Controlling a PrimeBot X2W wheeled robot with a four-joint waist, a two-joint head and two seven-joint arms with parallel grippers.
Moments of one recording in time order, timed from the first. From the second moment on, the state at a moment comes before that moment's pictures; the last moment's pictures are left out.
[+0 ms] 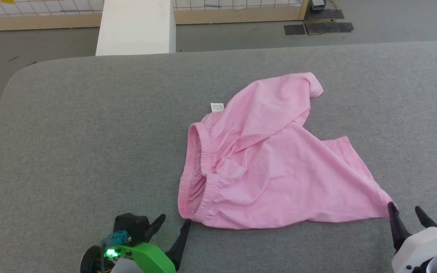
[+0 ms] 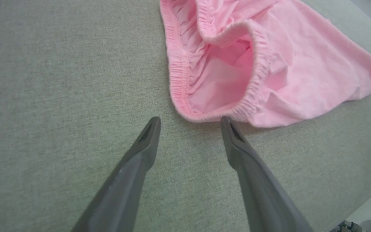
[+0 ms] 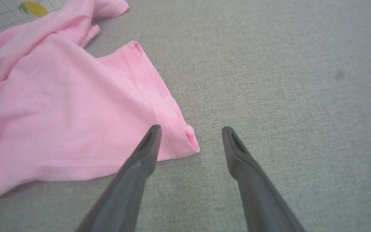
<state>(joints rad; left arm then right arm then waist) 0.00 0.37 -0.53 -0.04 -0.57 0.12 0.13 0.08 -0.05 -0.26 0.02 0.20 0.13 0.30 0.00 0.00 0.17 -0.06</state>
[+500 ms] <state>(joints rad) -0.12 0.44 -0.65 0.05 -0.40 0.03 0.13 0.12 -0.05 -0.17 -0.01 0.22 0.13 0.12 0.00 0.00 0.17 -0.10</state>
